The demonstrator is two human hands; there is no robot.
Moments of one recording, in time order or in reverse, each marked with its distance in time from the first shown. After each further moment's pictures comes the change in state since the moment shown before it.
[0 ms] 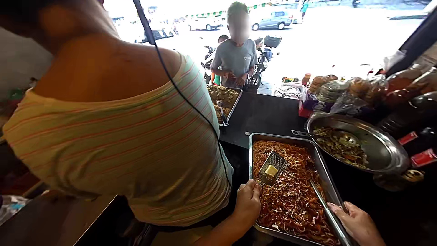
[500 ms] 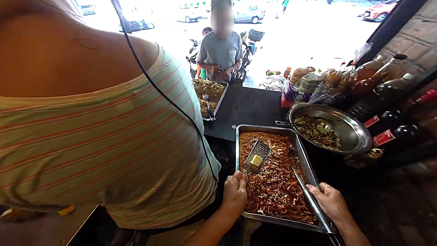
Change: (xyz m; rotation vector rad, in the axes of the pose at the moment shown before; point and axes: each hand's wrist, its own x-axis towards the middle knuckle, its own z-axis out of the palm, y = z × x) left_hand -0.004 -0.002 -0.003 -0.024 0.033 0.006; right_hand -0.004 0.001 0.012 -0.005 0.108 0.014
